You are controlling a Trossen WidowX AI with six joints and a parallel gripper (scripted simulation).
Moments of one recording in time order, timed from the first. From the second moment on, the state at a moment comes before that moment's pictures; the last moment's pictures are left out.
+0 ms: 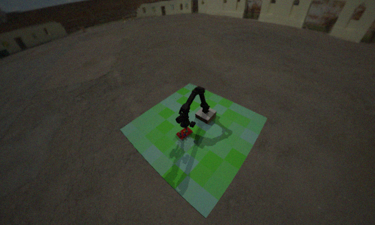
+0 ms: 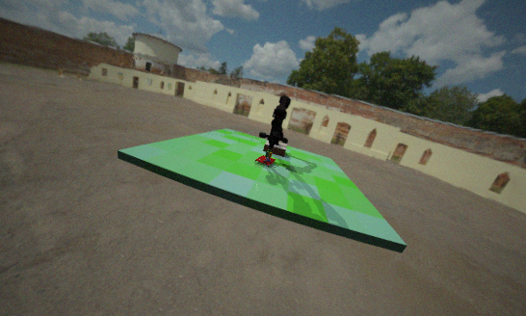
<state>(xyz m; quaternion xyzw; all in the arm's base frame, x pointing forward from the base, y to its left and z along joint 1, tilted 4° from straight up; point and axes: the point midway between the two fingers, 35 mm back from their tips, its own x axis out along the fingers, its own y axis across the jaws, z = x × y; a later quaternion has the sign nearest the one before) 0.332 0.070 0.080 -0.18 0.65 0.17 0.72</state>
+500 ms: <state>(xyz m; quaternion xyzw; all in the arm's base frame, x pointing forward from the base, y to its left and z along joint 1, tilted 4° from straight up) 0.332 0.070 0.076 -0.18 0.65 0.17 0.72</state>
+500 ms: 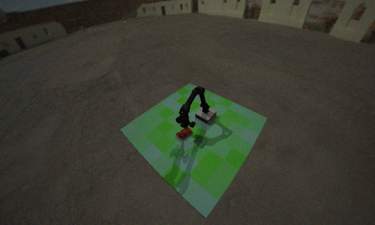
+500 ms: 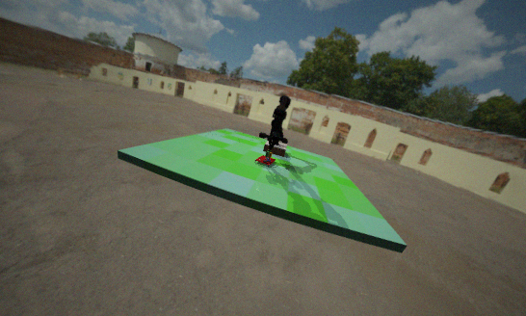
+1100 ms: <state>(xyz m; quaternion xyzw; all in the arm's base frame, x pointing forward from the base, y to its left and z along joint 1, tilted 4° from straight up) 0.332 0.070 0.071 -0.18 0.64 0.17 0.73</state>
